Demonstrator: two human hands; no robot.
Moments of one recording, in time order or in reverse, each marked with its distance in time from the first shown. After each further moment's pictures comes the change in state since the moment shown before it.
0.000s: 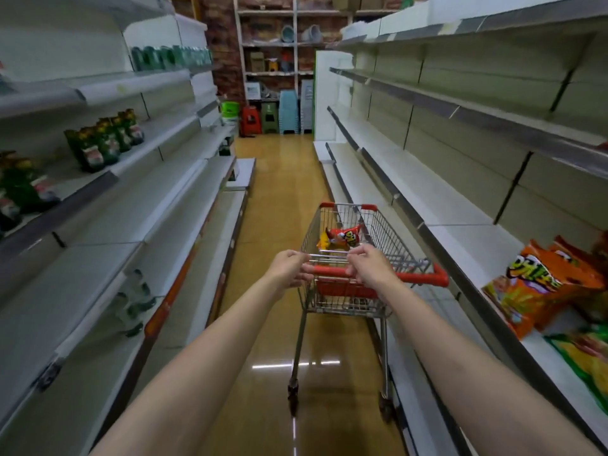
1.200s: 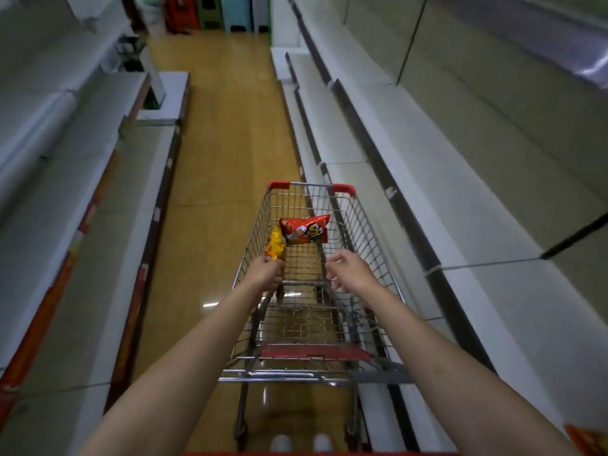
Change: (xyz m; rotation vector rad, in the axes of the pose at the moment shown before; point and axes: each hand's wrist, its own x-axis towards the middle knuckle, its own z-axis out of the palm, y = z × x) left_hand 0.476 0.020 0.108 0.002 -0.080 -0.306; right_hand 0.452 0.095 -0.009 -0.064 -0.167 0.298
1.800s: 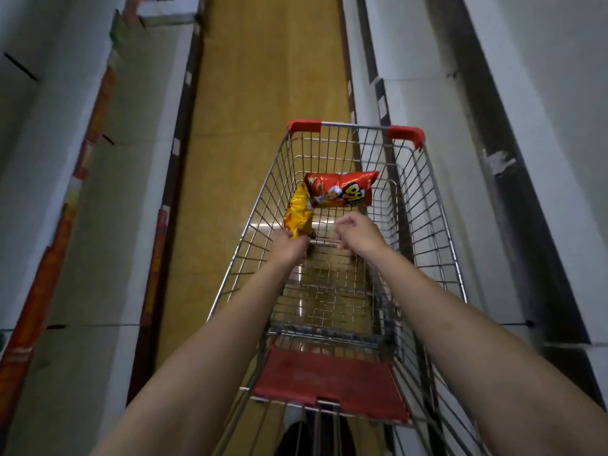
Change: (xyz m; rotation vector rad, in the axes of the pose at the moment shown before) left_hand 0.204 -0.028 0.046 0.075 0.215 -0.202; right_hand 0.245 0.046 0.045 0.012 -0.212 0.100
